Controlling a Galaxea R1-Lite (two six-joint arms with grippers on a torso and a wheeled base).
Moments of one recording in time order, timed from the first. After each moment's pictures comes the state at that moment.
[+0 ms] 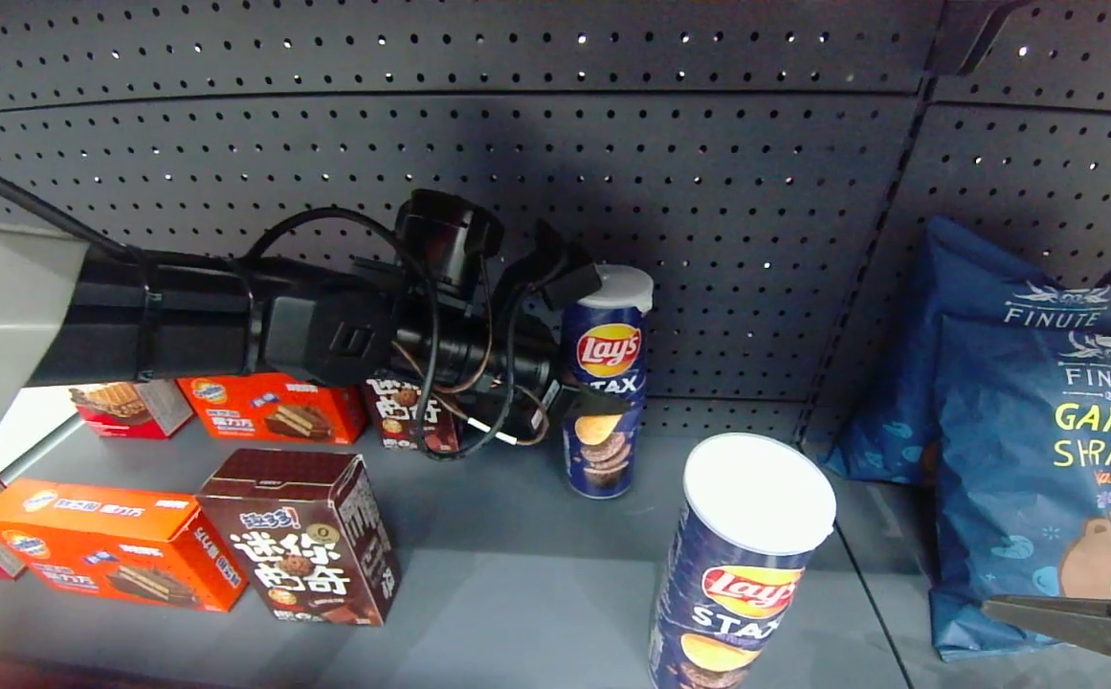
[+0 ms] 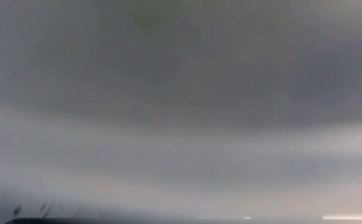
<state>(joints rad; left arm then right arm) -0.49 2.06 -1.59 0.11 -0.59 0.41 0.63 0.83 -0.34 -0.27 0.36 -0.02</state>
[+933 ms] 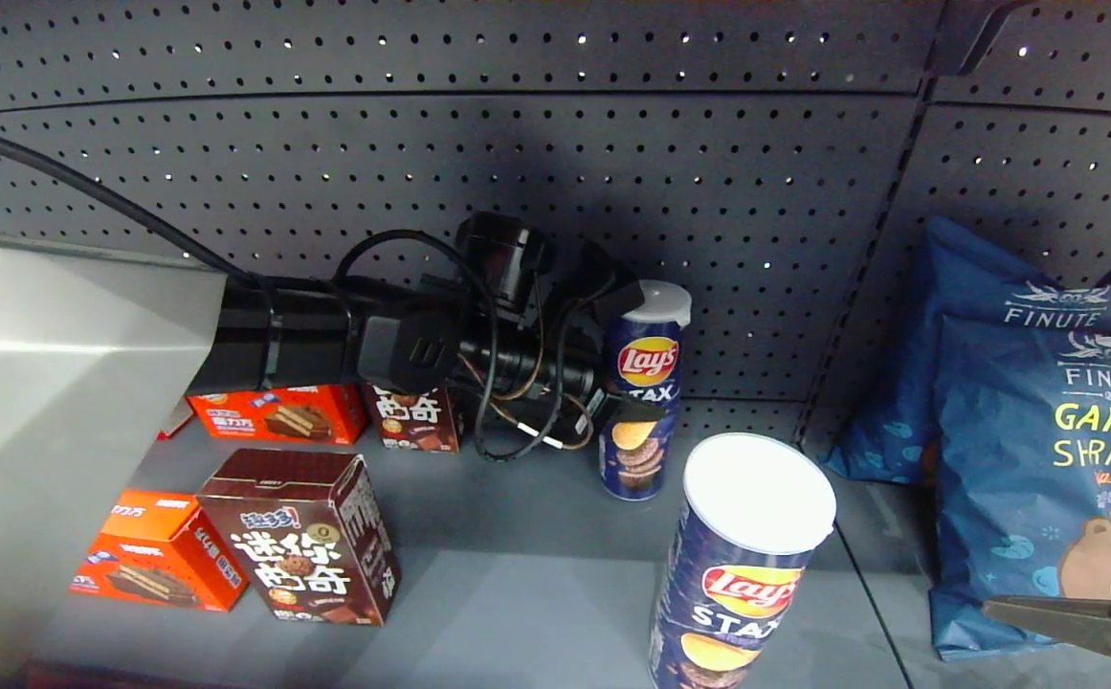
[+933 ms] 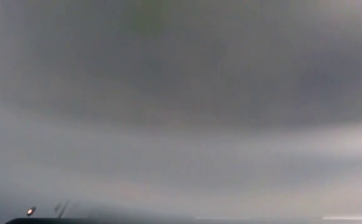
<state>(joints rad) -0.54 2.18 -1.72 0.11 -0.58 0.39 0.62 0.83 -0.34 -0.27 0.36 -0.02</state>
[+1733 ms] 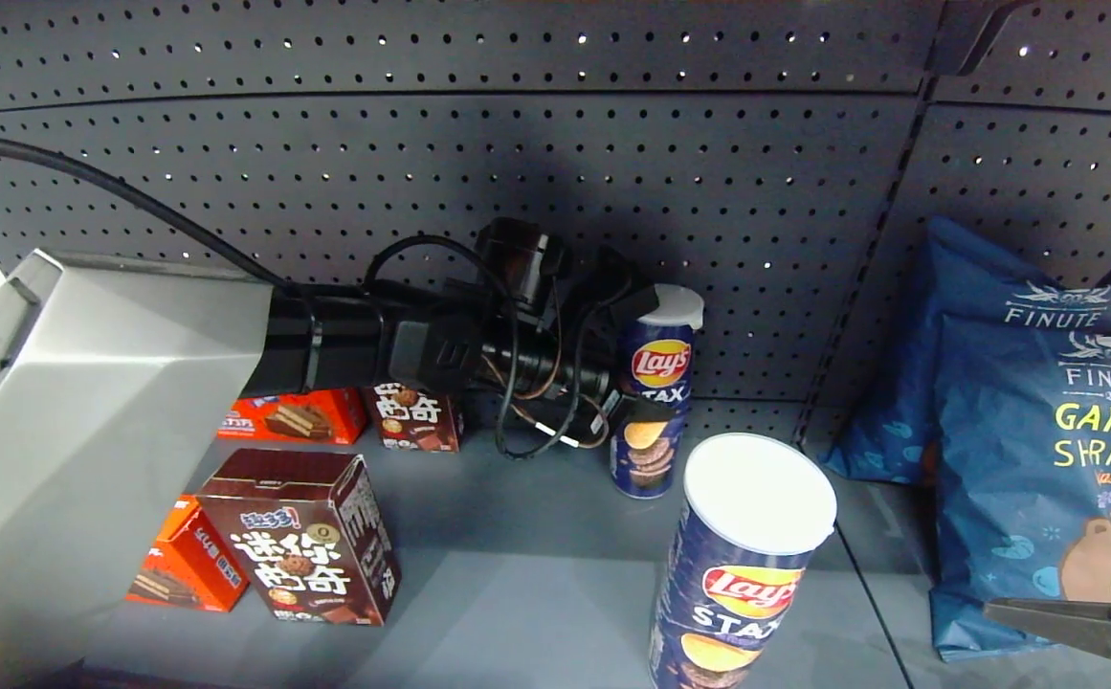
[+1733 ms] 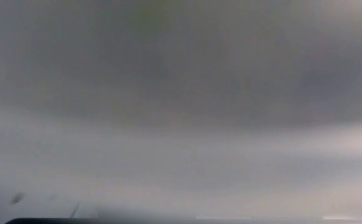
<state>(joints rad) -0.55 2.24 -1.80 0.14 -0.57 0.39 0.62 0.82 -0.34 -0.27 0.36 -0.02</state>
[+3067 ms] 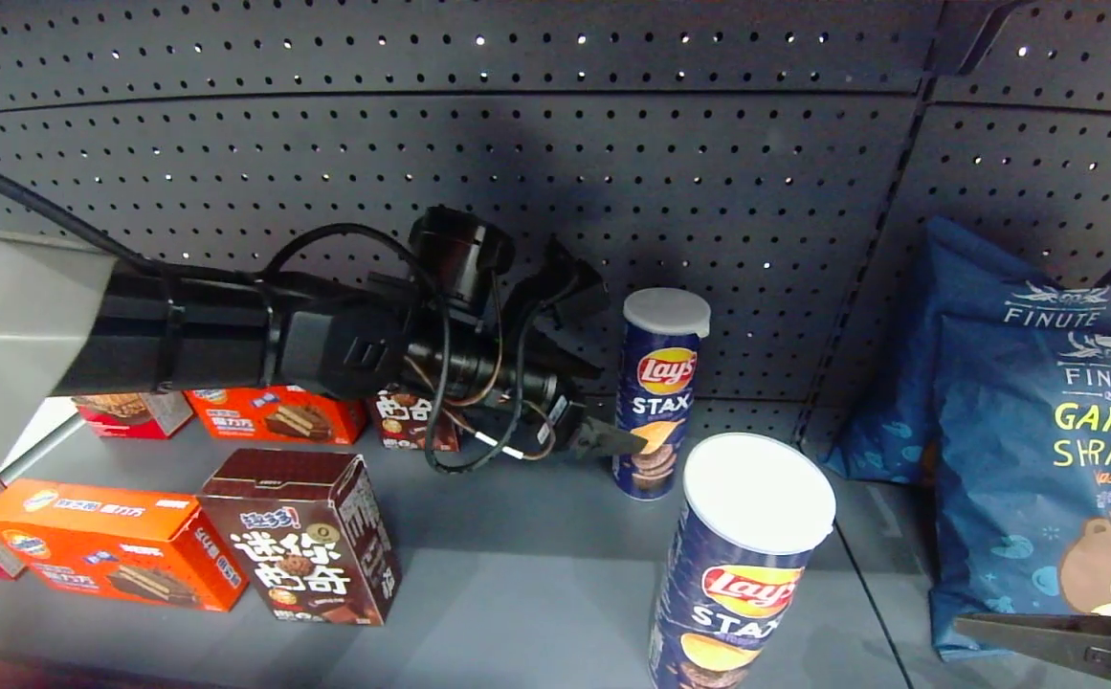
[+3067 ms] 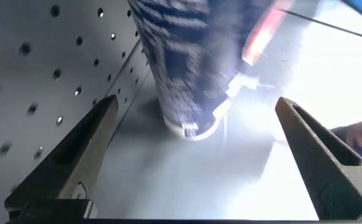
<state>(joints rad) -0.50 2.06 -1.55 0.10 -0.56 0.40 0.61 0.89 -0.32 -0.27 0.36 0.02</state>
